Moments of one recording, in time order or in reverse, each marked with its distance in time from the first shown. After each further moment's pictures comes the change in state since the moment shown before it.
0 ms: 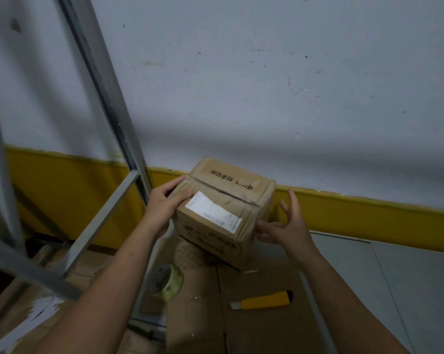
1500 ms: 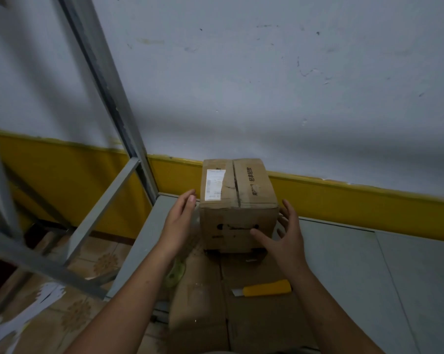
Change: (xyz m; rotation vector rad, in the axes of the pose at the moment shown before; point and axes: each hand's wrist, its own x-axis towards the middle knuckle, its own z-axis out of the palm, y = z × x) left_hand -0.028 -0.075 0.026 0.161 0.008 -0.004; right_hand -0.020 0.059 0.020 -0.217 0.178 -0.119
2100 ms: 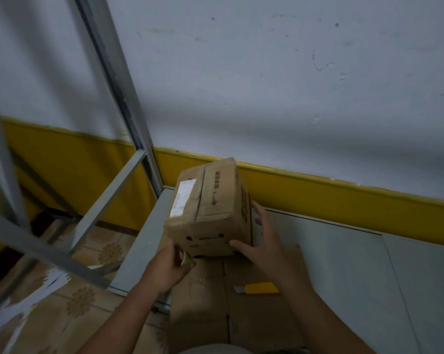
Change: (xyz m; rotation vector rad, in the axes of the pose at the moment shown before) left_hand -0.062 -0.097 -0.038 0.570 -0.209 -0.007; right_hand -0.005 0.003 0.039 -0.175 -0.251 -0.095
